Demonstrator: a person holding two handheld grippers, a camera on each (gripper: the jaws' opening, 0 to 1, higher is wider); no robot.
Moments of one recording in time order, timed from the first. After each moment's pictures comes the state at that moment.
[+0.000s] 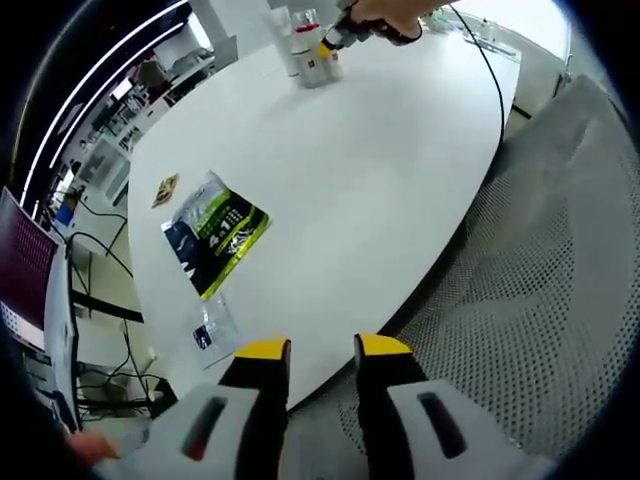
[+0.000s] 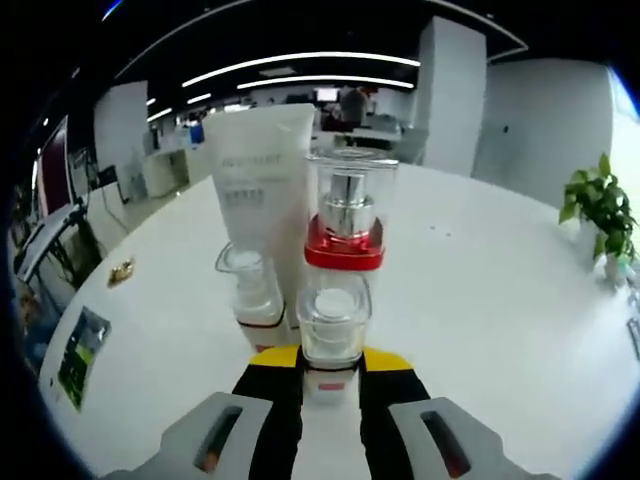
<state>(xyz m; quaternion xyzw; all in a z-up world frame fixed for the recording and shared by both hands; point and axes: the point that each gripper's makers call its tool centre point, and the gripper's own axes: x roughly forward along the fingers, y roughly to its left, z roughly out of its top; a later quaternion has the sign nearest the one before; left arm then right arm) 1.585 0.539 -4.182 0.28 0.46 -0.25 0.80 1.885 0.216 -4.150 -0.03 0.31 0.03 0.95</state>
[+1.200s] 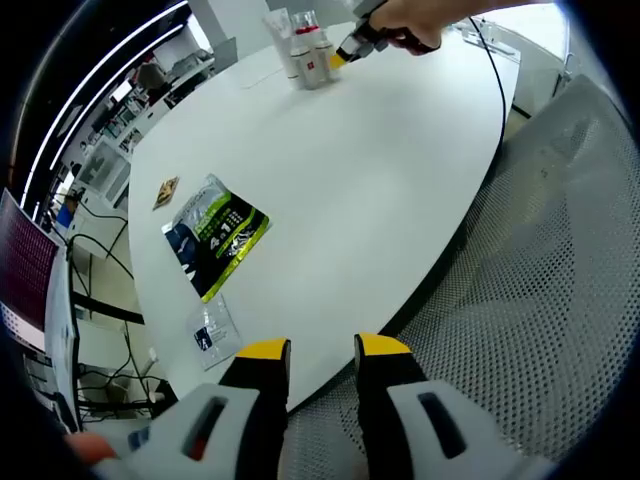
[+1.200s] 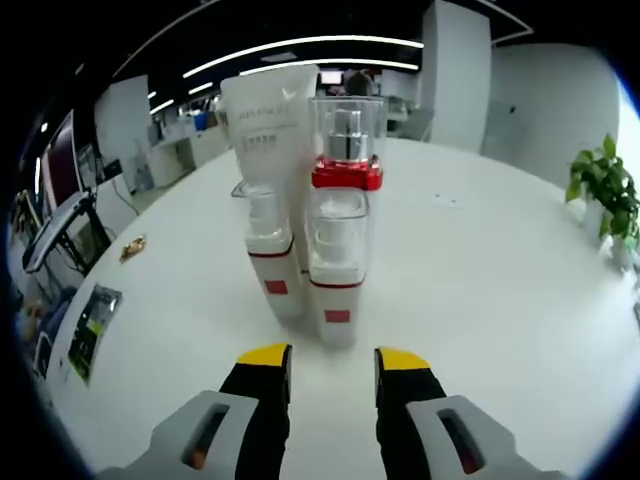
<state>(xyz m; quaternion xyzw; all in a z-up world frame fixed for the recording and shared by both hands) 1.585 0.538 -4.181 0.28 0.46 -0.26 0.80 1.837 0.219 -4.176 -0.01 0.36 0.05 0.93</state>
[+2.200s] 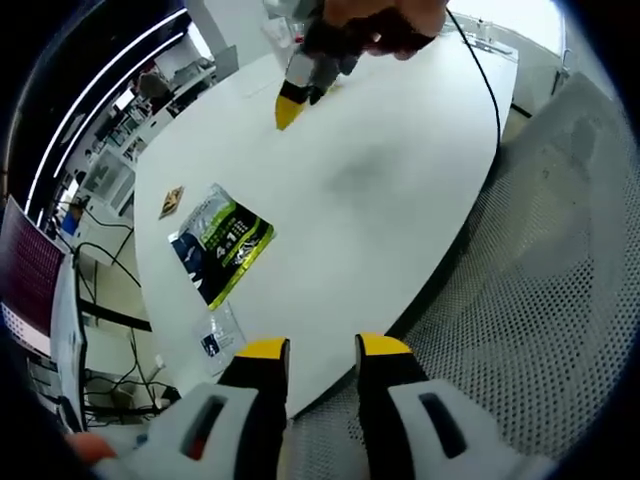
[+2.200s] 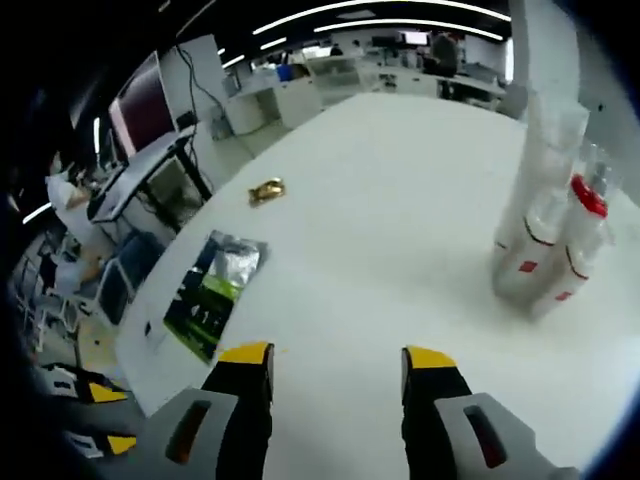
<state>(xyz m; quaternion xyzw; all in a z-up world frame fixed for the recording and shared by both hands) 1.589 0.537 -4.174 0.29 0.44 -0.25 0.81 1.777 0.429 -4.168 -0.02 0.46 0.25 0.86</state>
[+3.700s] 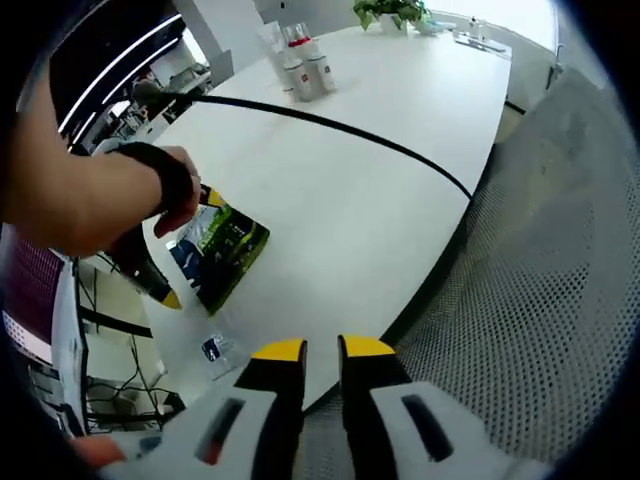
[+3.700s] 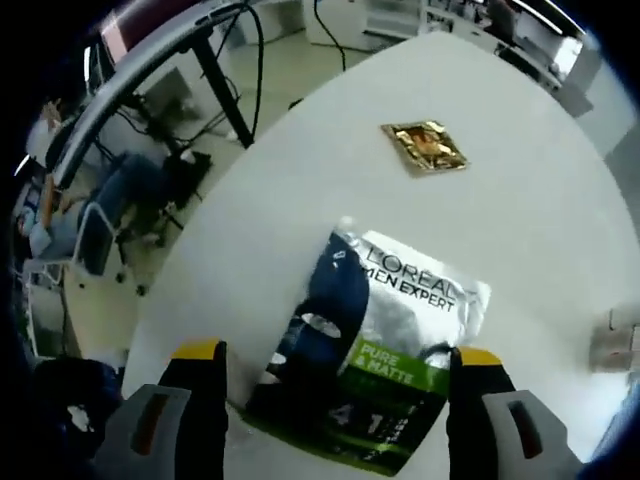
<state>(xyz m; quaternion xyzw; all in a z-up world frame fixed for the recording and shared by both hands) 1.588 0.535 -4.174 0.30 0.43 -0.26 0.81 1.773 0.598 -4.225 -0.16 0.58 0.22 0.77</state>
